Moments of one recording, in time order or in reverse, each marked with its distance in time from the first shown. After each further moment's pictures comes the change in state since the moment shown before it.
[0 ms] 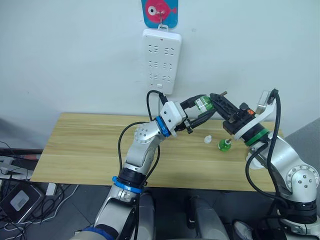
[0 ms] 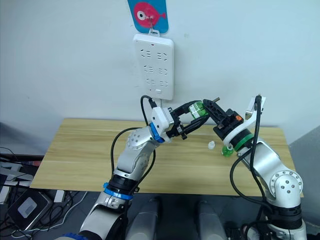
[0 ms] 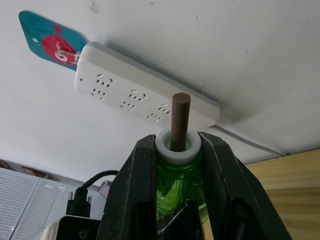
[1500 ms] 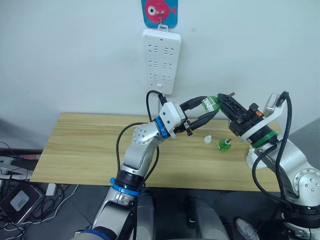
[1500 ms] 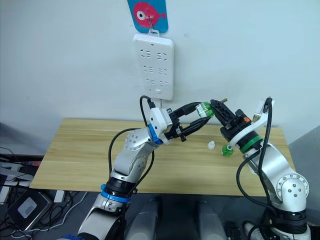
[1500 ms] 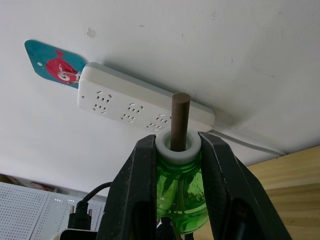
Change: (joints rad) left arm 0.019 0.014 0.000 -0.072 -0.021 0.062 -0.003; right arm 0.043 -0.022 -0.053 -0.004 0.084 -0.021 -0.010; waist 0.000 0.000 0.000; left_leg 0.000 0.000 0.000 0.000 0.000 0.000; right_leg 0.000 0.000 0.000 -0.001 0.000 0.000
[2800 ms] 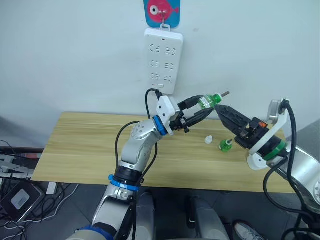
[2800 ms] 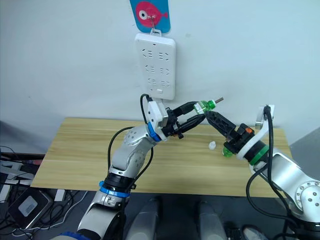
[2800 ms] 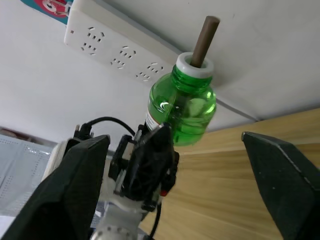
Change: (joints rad) left arm -0.053 0.018 0.080 0.072 -0.147 0.195 -0.042; right arm 0.147 -0.248 -0.065 -0.079 0.079 0.135 0.086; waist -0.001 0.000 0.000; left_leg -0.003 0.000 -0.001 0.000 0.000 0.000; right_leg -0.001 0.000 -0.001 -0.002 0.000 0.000
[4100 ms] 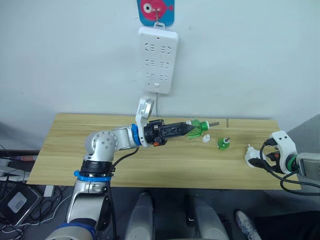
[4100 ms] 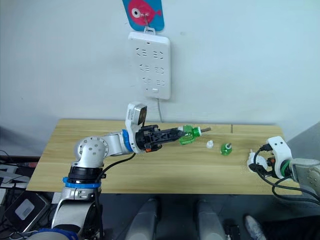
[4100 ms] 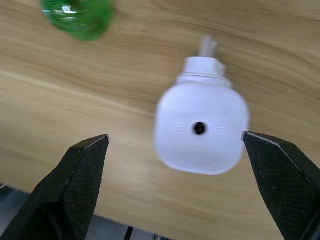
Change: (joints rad) left arm -0.009 0.253 0.161 -0.098 -0.567 0.953 -0.106; right arm -0.100 -0.390 0.310 0.635 -1.217 0.267 0.721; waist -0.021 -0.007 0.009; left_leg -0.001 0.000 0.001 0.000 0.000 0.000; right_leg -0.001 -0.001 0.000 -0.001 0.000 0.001
